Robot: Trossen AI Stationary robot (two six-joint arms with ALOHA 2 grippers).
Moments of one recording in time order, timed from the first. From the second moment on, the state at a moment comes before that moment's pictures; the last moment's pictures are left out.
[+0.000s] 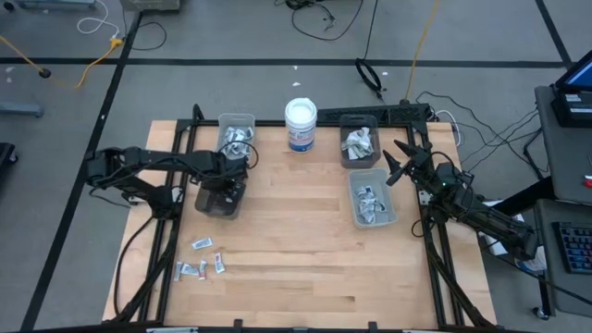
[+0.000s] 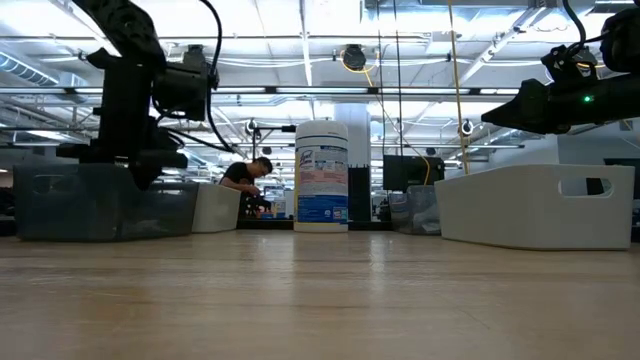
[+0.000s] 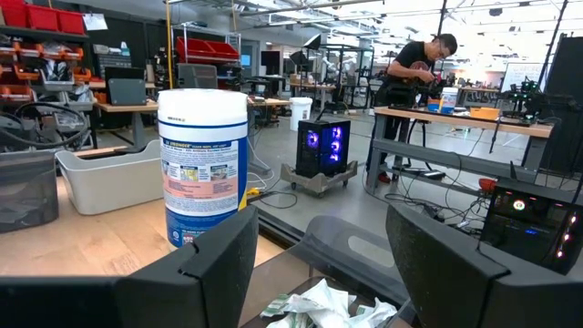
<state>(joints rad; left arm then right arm) 0.31 1.39 0.72 -0.93 -0.10 -0.95 -0.55 0.02 0.01 0.08 0.26 -0.07</state>
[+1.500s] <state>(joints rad) -0.52 1.44 0.98 -1.05 0.08 -2.08 -0.55 0.02 0.01 0.08 0.26 -0.07</state>
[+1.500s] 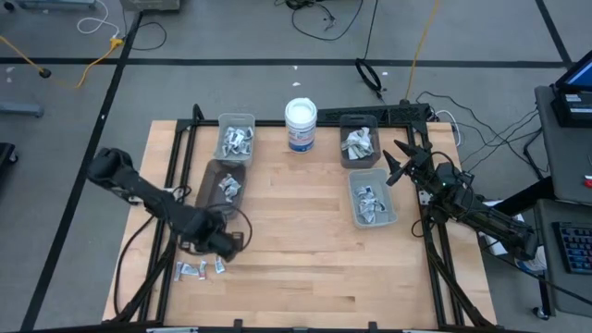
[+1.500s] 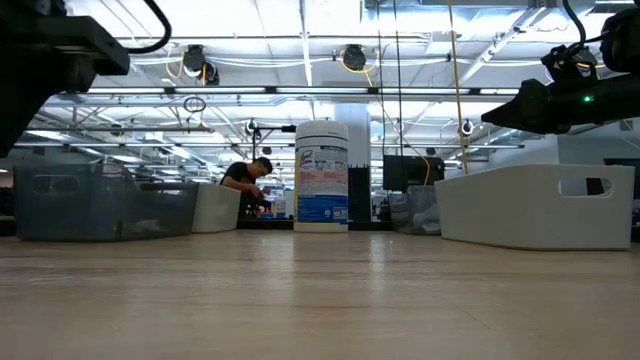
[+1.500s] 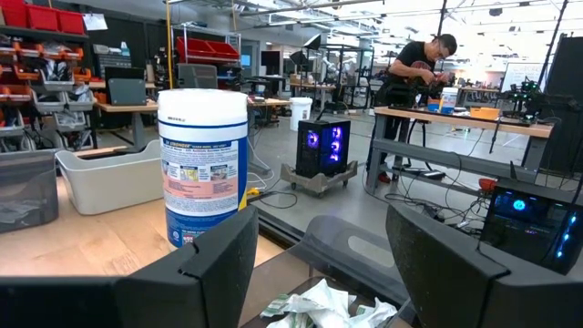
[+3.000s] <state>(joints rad) -0.67 1.72 0.97 -0.88 0.13 -2.16 -0.55 0.02 0.01 0.08 0.26 -0.07</state>
